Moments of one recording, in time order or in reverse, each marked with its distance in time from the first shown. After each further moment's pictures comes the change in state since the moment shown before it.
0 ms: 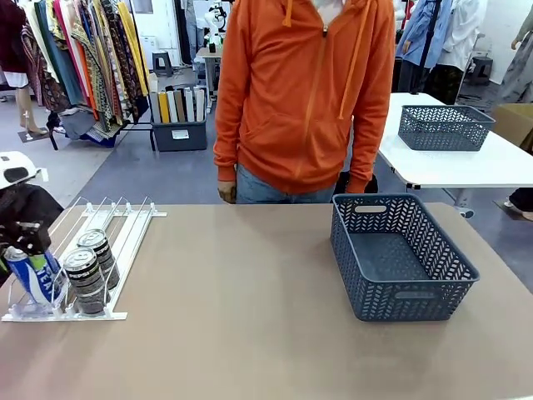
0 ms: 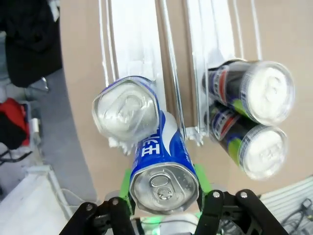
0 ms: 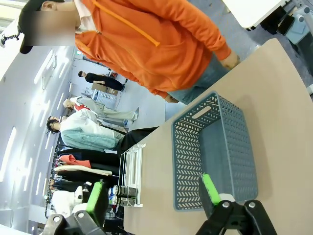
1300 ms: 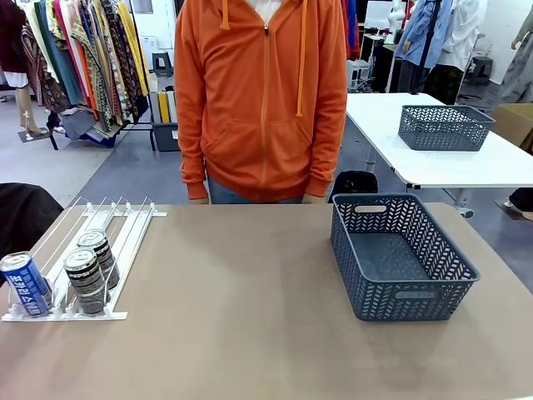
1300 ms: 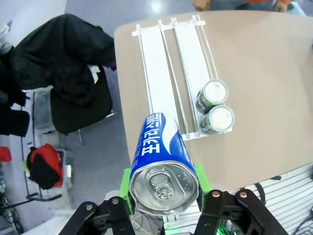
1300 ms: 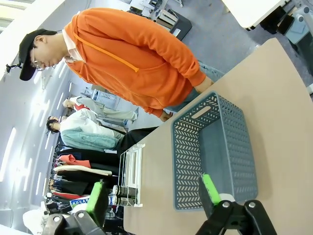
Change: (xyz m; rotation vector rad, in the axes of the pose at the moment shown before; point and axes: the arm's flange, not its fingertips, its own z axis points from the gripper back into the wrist) left arm -0.092 0.002 0.187 0.069 -0.381 -0.076; right arm 0.000 0.000 0.000 -0.001 0.001 -0.001
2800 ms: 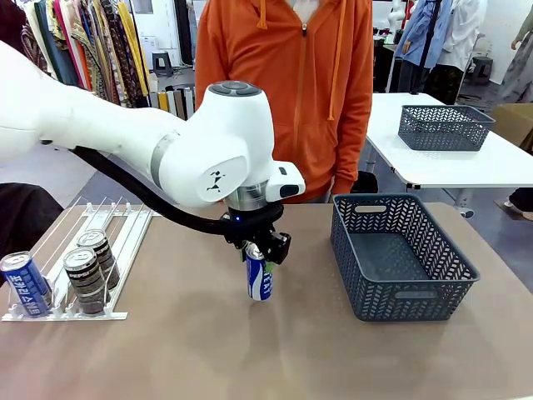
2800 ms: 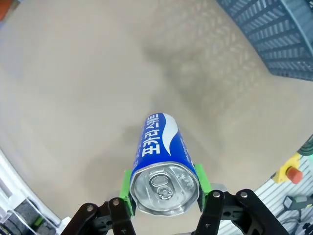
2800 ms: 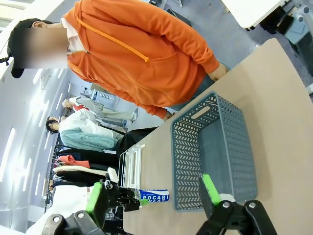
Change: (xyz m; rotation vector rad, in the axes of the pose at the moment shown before) left arm 0.076 -0.441 -0.242 -0.224 0.318 -0.448; right arm 0.000 0.000 0.001 -0.003 -0.002 0.001
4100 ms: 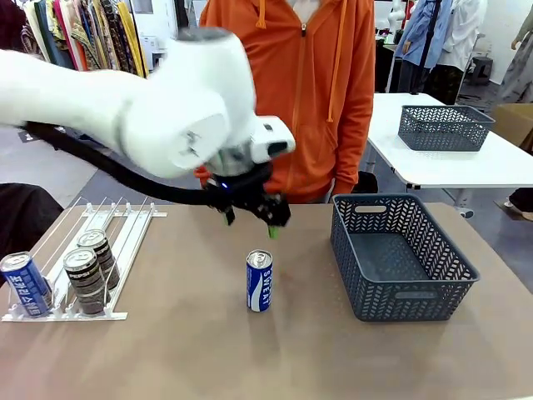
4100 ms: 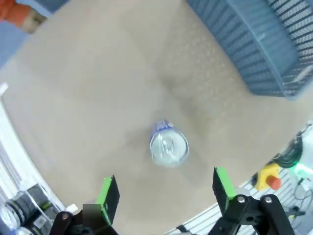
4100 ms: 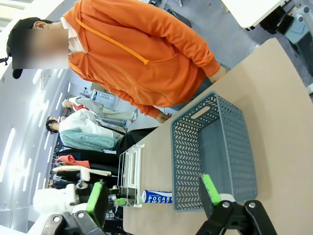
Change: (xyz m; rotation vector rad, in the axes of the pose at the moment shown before) left arm -0.026 0.016 0.099 -0.022 -0.167 0.095; right arm 0.000 0.000 0.000 -0.001 0.001 0.000
